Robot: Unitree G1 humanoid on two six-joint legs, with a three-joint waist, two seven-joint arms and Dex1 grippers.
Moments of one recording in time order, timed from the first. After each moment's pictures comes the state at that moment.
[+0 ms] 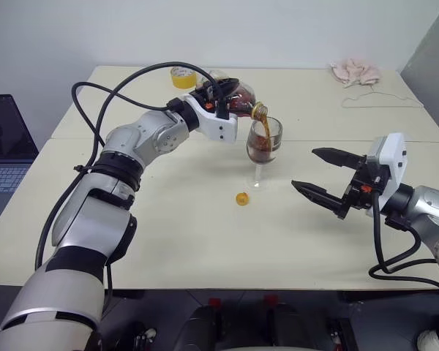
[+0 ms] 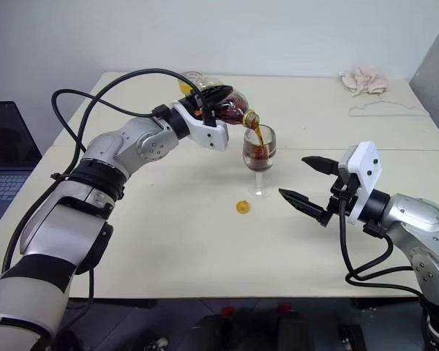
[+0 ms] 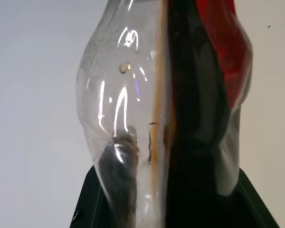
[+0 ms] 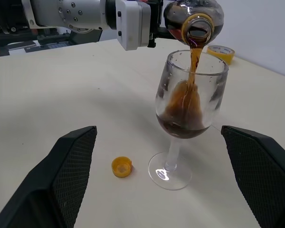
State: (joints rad) left arm -1.24 0.53 -0.47 0.96 0.80 -0.71 0.05; right arm -0.23 -0.76 -0.21 -0.59 0.72 0.65 0.67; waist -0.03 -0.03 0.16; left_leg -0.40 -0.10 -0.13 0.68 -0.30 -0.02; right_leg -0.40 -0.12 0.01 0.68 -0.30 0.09
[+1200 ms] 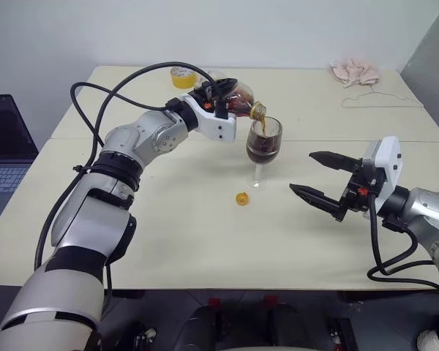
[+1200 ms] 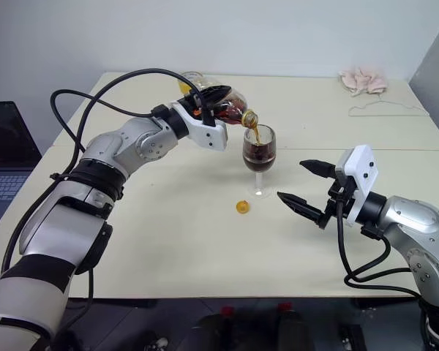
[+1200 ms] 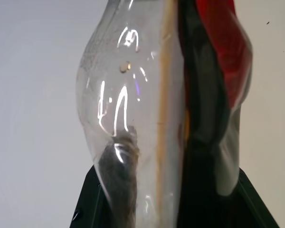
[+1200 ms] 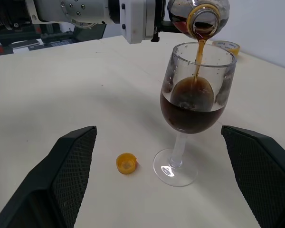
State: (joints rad) left arm -1.24 0.53 -0.47 0.96 0.79 -0.70 0.05; right arm -0.22 -0.76 -0.19 -0.58 0.72 0.64 0.68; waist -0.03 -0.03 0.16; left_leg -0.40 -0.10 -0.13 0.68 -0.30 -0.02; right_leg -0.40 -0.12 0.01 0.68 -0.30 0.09
